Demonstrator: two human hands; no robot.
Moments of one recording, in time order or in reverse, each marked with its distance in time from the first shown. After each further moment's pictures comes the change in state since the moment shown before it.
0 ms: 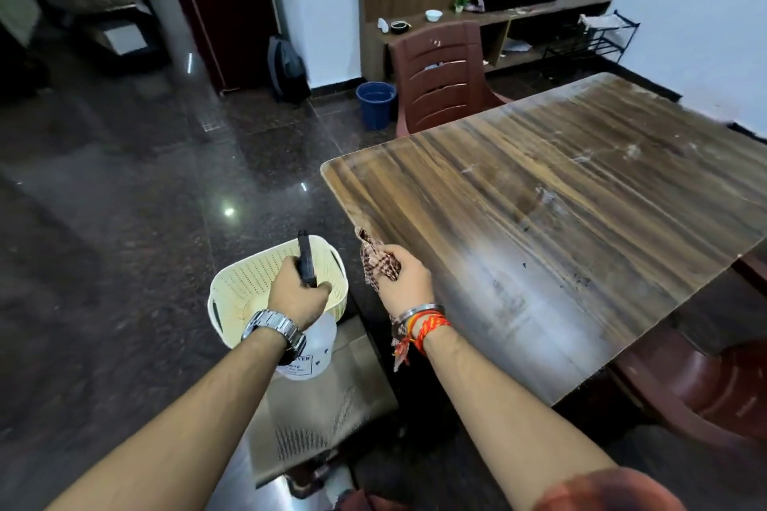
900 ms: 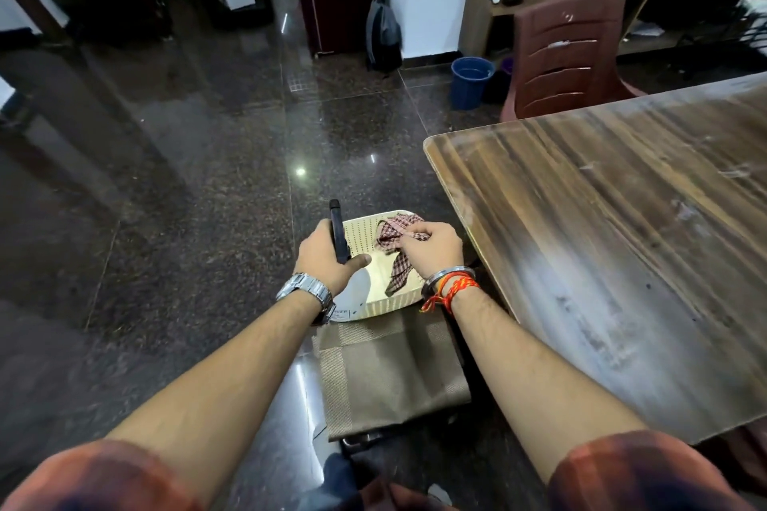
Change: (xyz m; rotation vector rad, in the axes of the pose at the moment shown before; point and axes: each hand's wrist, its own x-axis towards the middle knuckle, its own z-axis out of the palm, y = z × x) left_hand 0.027 -0.073 -0.092 0.115 0.117 0.046; right_hand 0.017 -0.055 0.108 -0.058 -0.145 0.057
